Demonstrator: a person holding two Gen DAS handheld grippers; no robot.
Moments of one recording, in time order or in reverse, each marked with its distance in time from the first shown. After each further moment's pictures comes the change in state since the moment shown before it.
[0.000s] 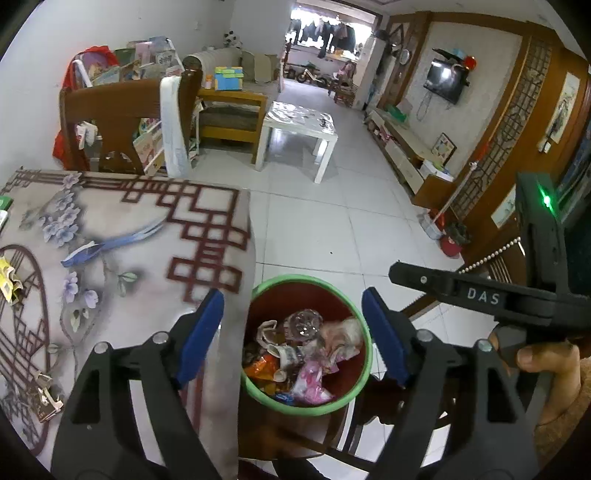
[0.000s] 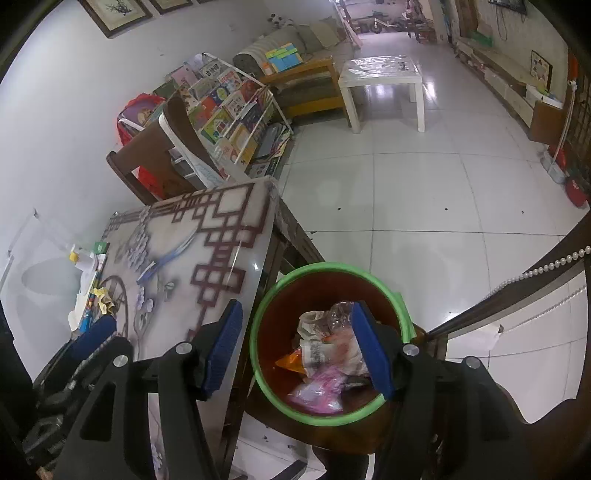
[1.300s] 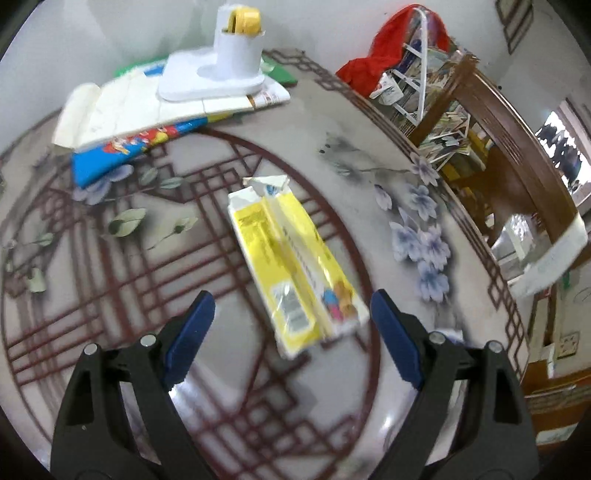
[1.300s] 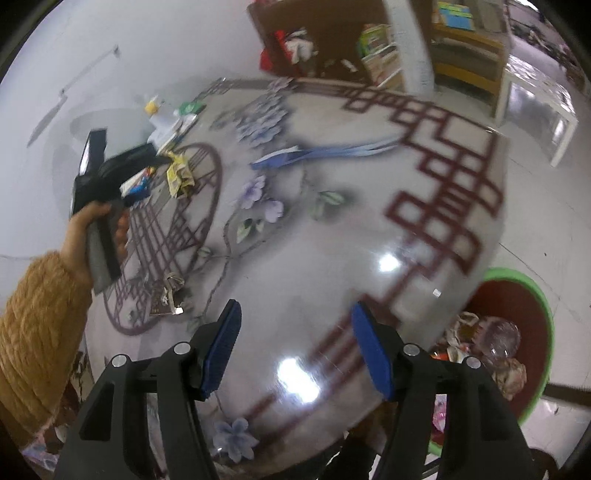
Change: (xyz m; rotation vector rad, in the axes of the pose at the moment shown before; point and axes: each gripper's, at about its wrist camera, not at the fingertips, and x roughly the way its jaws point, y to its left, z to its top) left arm -0.012 0.435 -0.016 -0.796 0.023 0.514; right arm 0.137 0.213 -0.047 -0.467 0.318 0.214
